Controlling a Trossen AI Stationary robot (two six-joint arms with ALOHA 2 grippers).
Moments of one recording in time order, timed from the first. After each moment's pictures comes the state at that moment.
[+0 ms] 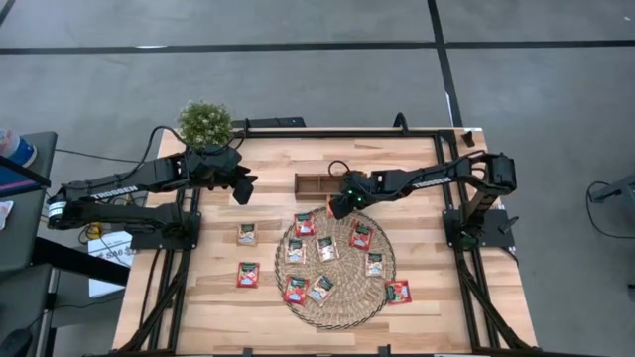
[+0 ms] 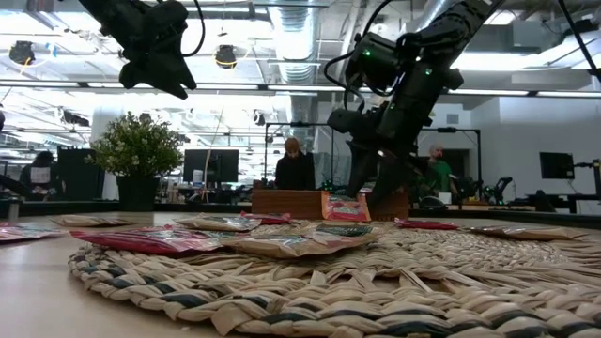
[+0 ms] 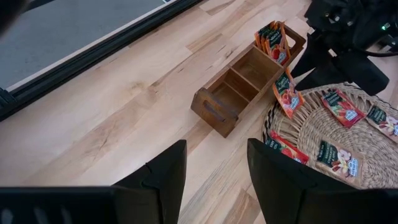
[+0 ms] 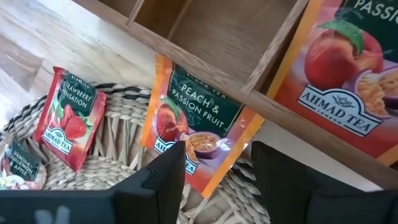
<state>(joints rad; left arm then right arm) 0.31 0.86 0.80 -0.61 -0.18 -0.41 -0.15 1.72 0.96 -0.30 0.05 0.84</state>
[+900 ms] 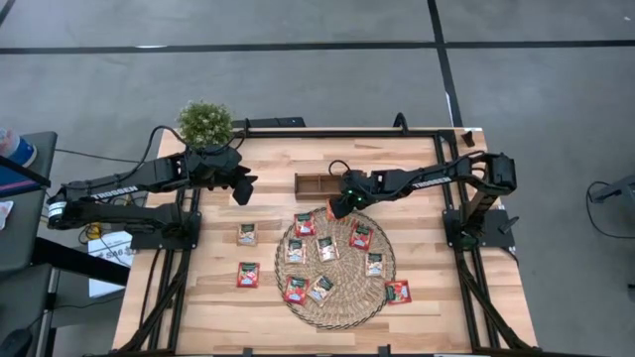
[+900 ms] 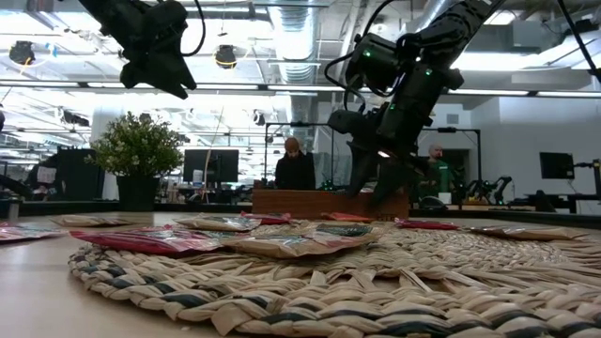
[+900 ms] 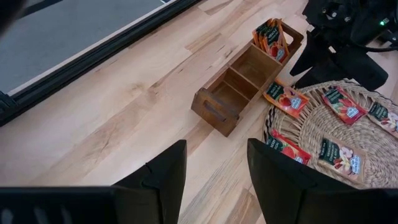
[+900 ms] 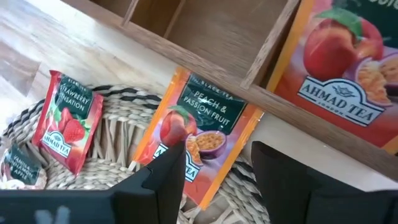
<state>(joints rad) 0.31 0.86 0.80 -0.61 -0.18 -0.39 -0.15 1.72 0.96 -0.30 0.05 0.86</state>
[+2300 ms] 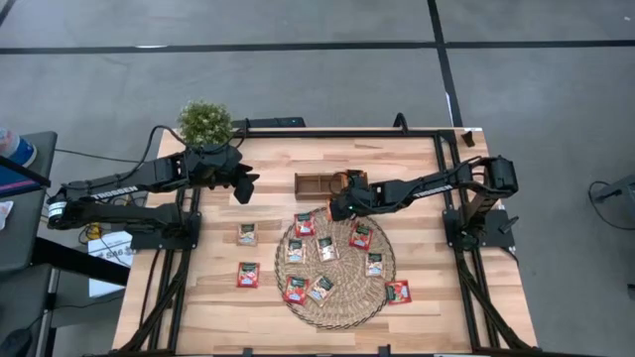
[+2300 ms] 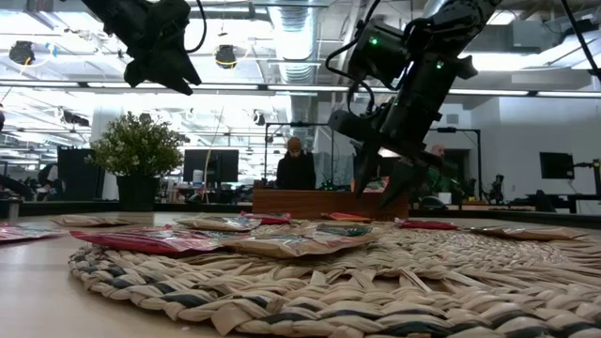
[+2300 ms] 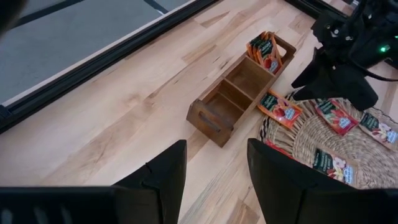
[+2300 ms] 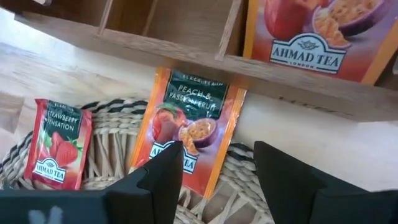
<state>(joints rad) 0.31 0.86 0.80 -0.57 -0.18 -0.39 -0.04 1.73 0.96 -0.34 0.24 1.15</state>
